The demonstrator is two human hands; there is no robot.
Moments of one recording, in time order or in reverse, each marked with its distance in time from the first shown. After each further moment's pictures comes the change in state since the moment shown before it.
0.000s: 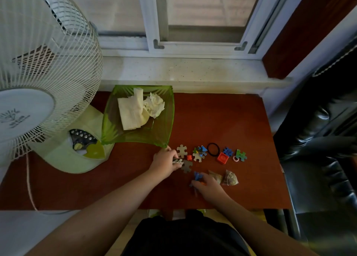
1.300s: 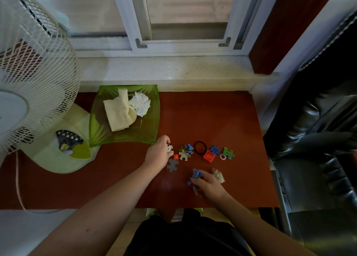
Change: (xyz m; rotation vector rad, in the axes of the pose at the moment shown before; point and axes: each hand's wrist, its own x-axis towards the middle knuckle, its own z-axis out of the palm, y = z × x) left_hand 0.026 0.036 0.010 -0.012 0.200 -0.095; right_hand -0.019 0.017 -0.048 0.298 -0.142 -0.134
